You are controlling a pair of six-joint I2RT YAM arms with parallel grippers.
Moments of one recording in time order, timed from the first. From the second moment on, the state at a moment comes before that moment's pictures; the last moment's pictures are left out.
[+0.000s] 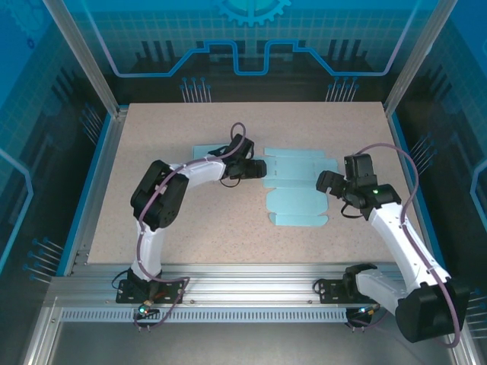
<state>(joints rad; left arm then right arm) -0.53 2.09 1.42 -0.29 0.09 -0.59 0.16 1.02 0.85 -0.75 0.10 0.50</state>
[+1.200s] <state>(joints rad) -0.47 2.22 1.52 -0.17 0.29 -0.63 -0.17 1.80 1.24 -0.55 -0.29 0.32</state>
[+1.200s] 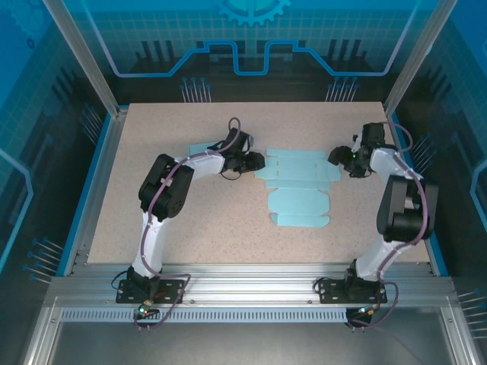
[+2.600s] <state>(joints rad) -0.45 2.22 1.50 -0.16 0.30 -0.64 -0.24 2.08 1.44 -0.67 -0.65 0.13</state>
